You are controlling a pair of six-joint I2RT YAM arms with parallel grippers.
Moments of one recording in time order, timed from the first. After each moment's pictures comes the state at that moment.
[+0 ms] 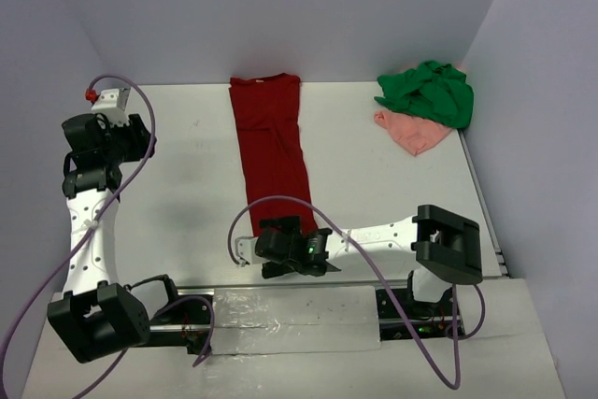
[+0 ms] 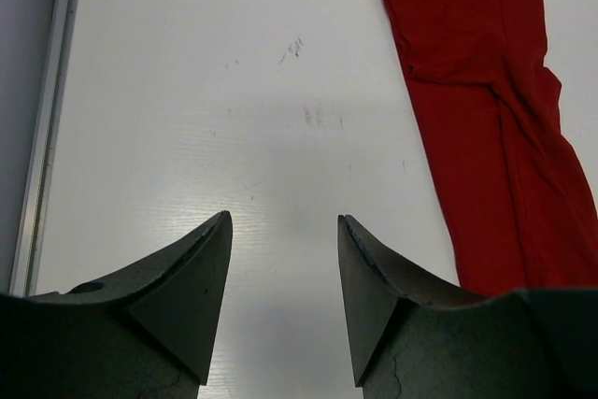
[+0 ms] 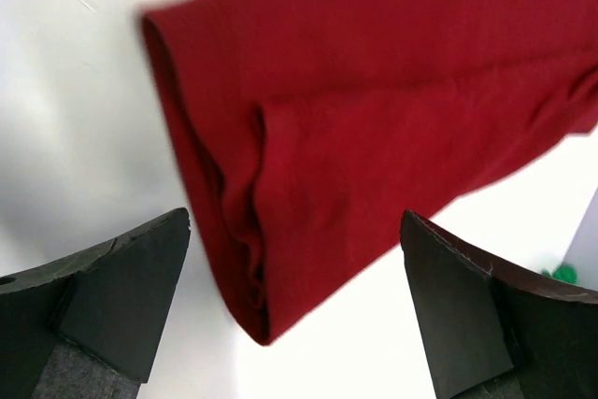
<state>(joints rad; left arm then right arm) 0.27 1.10 1.02 -0.37 0.32 0.00 1.33 1.61 0.89 -0.26 0.44 -0.52</state>
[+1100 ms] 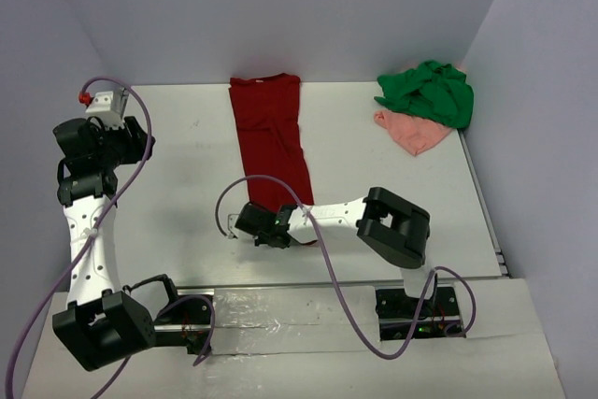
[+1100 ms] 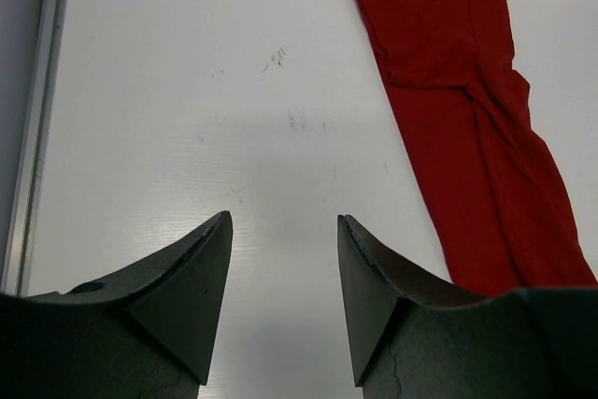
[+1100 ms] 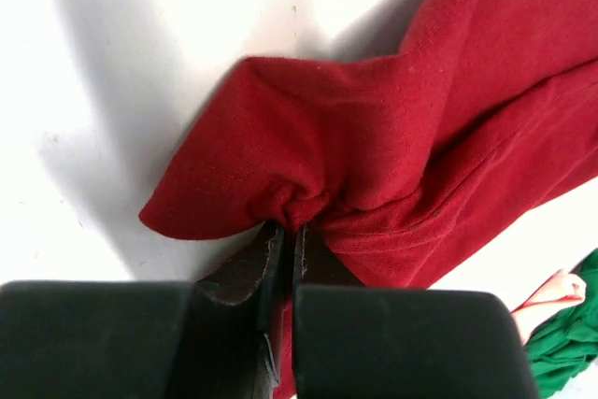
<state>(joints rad) 0.32 1.05 1.00 -0.36 0.41 0.00 1.20 1.94 1.21 -0.45 0.40 -0.45</state>
